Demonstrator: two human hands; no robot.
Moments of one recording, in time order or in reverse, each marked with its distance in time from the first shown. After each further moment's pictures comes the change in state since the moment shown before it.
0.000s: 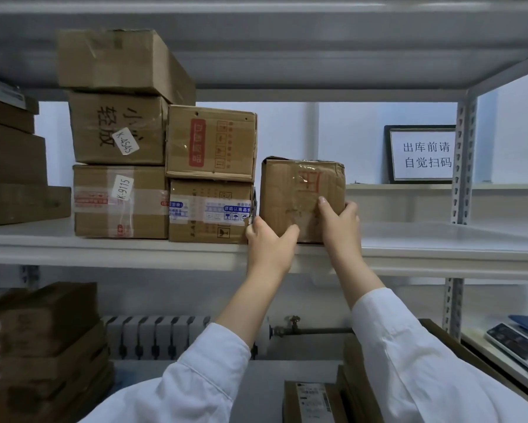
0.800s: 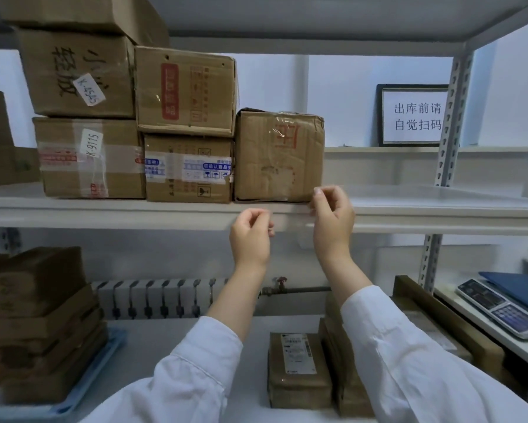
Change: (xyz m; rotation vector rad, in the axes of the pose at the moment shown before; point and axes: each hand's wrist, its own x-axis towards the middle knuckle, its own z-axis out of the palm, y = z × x) left_hand -0.027 -0.041 0.017 -0.404 0.121 -0.022; right_hand -0.049 0.032 -0.021 0.236 0.010 -0.255
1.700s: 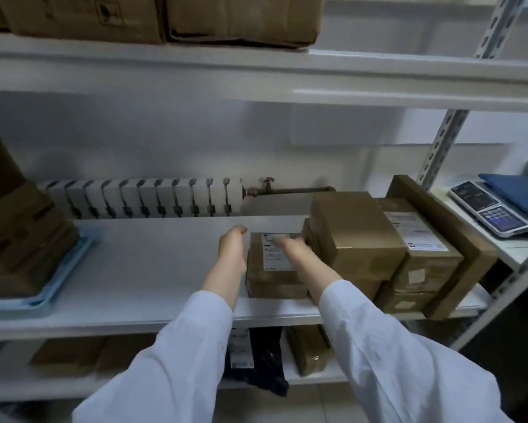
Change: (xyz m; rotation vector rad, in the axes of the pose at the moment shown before) left_hand -0.041 -0.212 0.002 0.029 0.113 -0.981; right_hand -0.124 0.268 -0.040 -0.502 -0.516 1.163
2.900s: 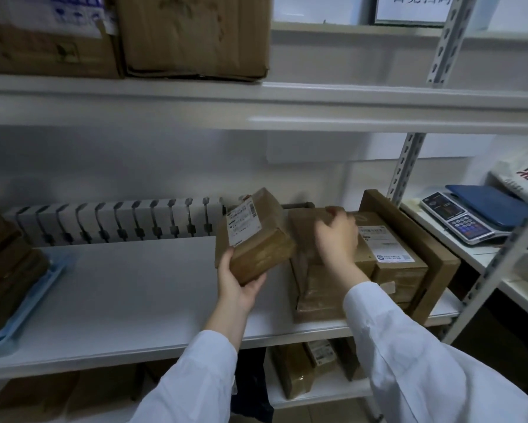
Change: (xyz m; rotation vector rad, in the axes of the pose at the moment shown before) left_hand -0.009 -0.041 0.032 -0.698 -0.249 -0.138; right_hand -0.068 -0.031 -0.116 -0.131 0.640 -0.365
